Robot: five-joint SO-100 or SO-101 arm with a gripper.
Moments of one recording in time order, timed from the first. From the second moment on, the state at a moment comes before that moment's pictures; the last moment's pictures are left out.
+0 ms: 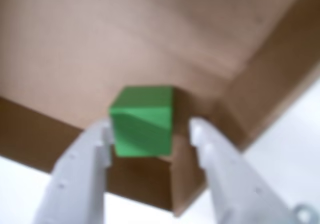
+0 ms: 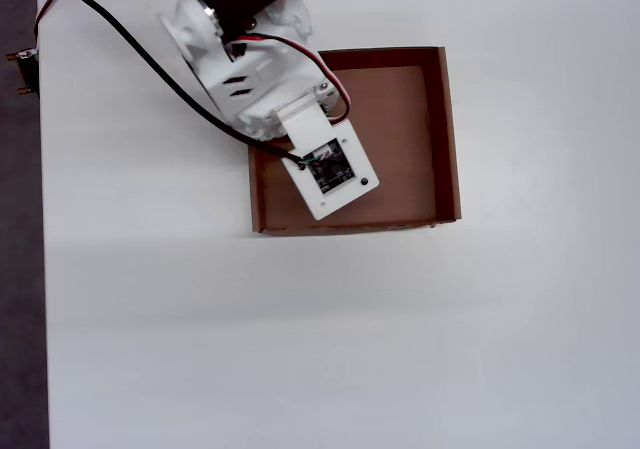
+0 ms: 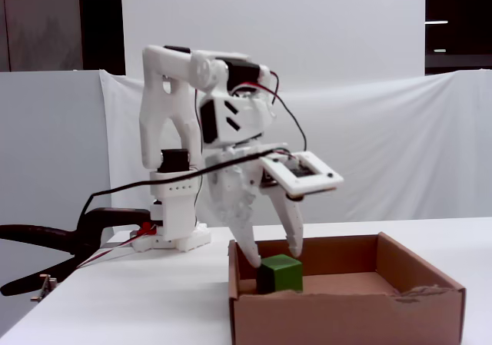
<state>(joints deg) -32.5 96.2 111.0 47.9 -65.8</state>
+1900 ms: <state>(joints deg) -1.3 182.0 170.6 69.9 -57.0</state>
